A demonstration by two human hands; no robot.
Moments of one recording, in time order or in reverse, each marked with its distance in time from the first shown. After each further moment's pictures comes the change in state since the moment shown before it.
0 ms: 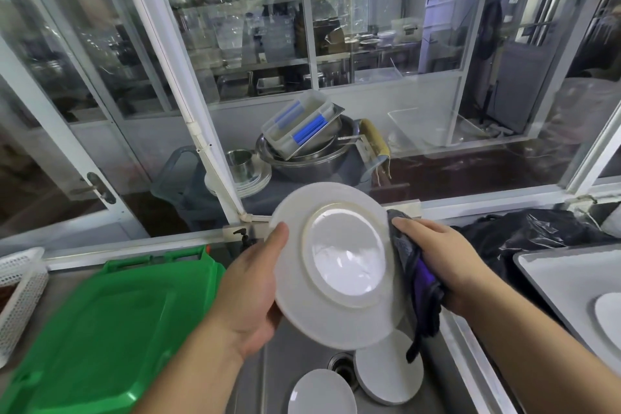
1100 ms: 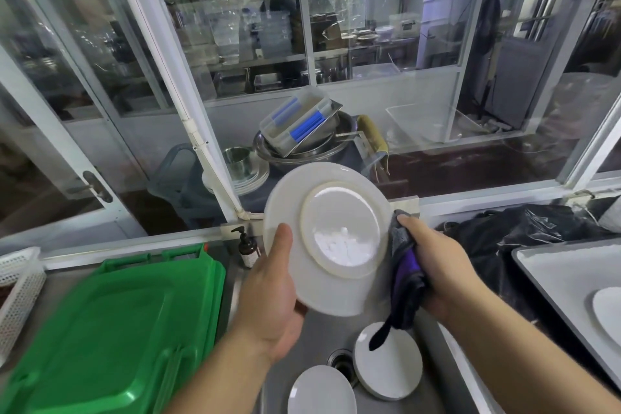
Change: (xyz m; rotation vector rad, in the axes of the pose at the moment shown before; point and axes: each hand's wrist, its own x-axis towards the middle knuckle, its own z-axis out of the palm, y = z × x) left_hand 0.003 -0.019 0.020 -0.190 0.032 0.024; right_hand 0.008 0.019 0.017 0.296 0.149 0.094
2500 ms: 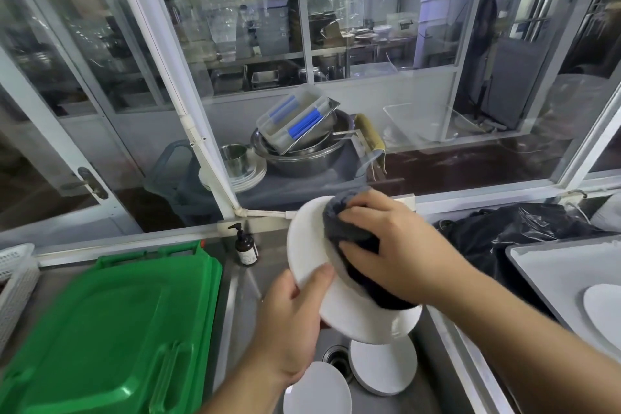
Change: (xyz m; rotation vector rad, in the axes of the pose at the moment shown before) left_hand 0.002 -0.055 -0.015 0.230 0.012 0.109; right_hand -0.008 -0.016 0.009 -1.229 -0.405 -1.142
